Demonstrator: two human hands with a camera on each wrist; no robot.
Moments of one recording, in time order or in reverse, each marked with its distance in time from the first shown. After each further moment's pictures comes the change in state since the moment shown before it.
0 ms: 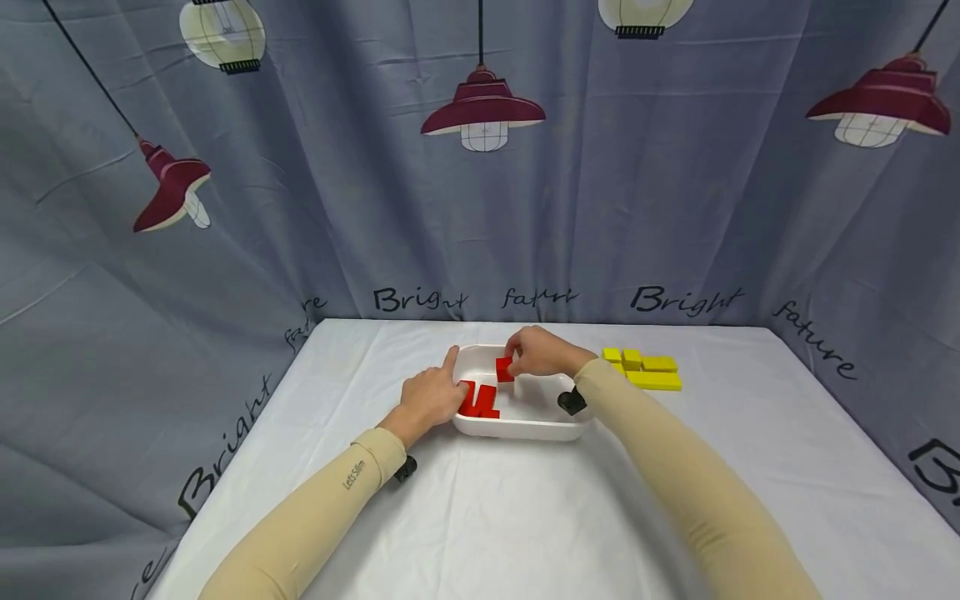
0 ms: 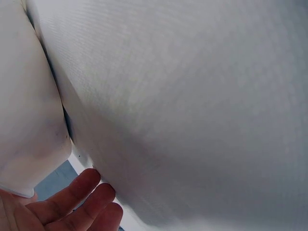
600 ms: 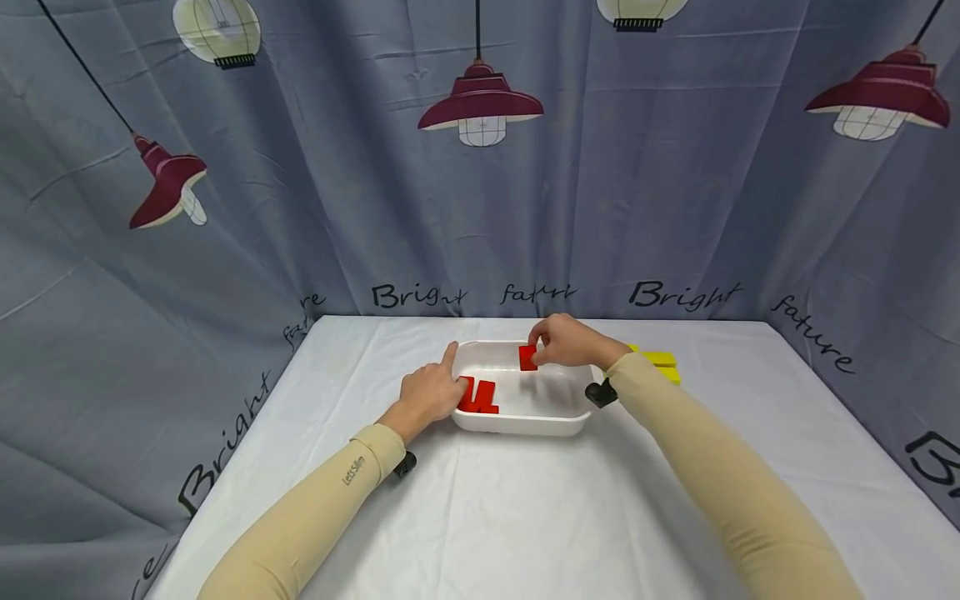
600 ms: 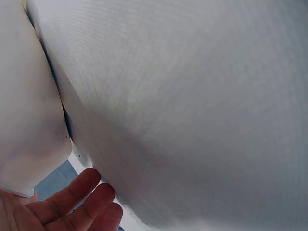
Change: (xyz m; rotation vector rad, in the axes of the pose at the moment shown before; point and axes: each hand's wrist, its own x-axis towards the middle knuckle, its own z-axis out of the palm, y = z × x) left_hand 0.002 -0.001 0.001 -0.011 -0.003 0.006; right_hand -0.034 0.015 -0.029 0.004 0.041 0.046
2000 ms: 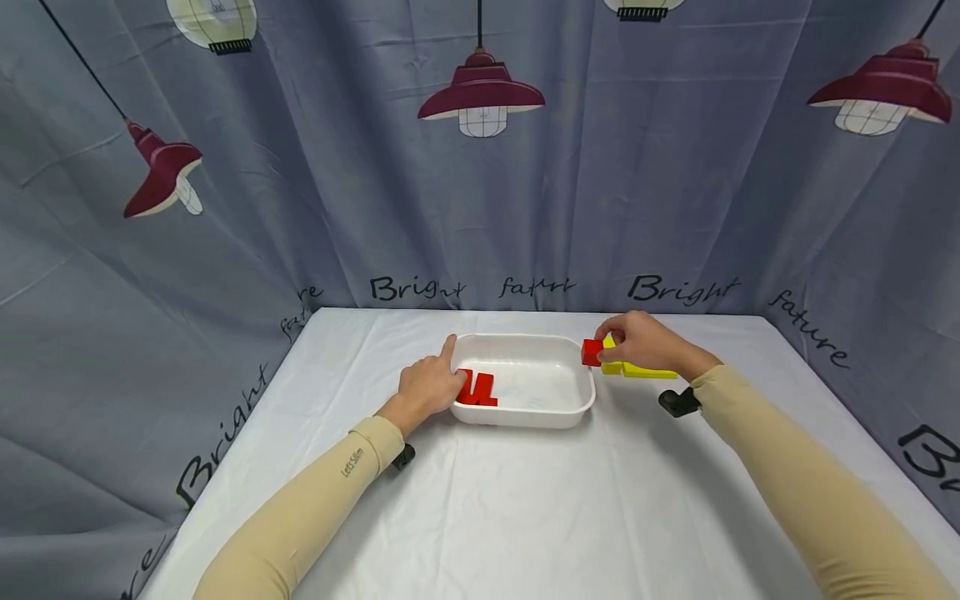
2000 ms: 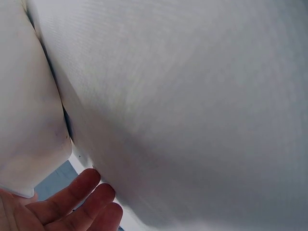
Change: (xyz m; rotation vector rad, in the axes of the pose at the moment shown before) left_hand 0.000 -0.001 -0.004 -0.006 -0.021 0.001; right_hand -0.078 0.059 -0.036 0.047 0.102 0.107
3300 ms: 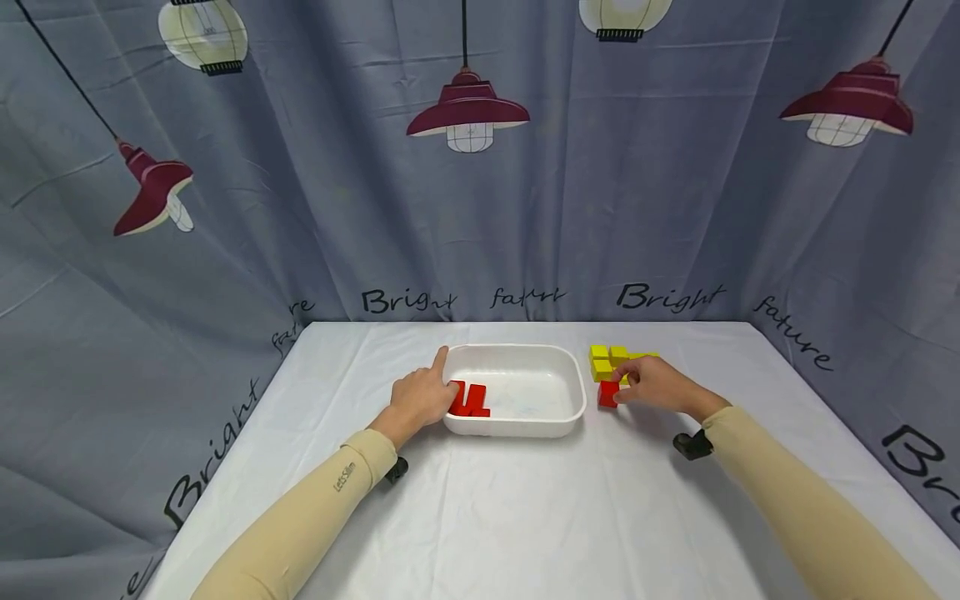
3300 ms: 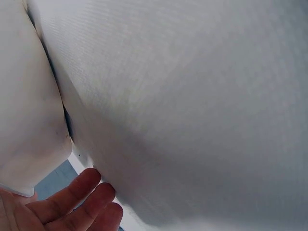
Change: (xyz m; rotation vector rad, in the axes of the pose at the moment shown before) left_hand -0.004 0.001 0.001 -0.011 0.010 0.003; right_hand -0.028 0.062 0.035 0.088 -0.002 0.088
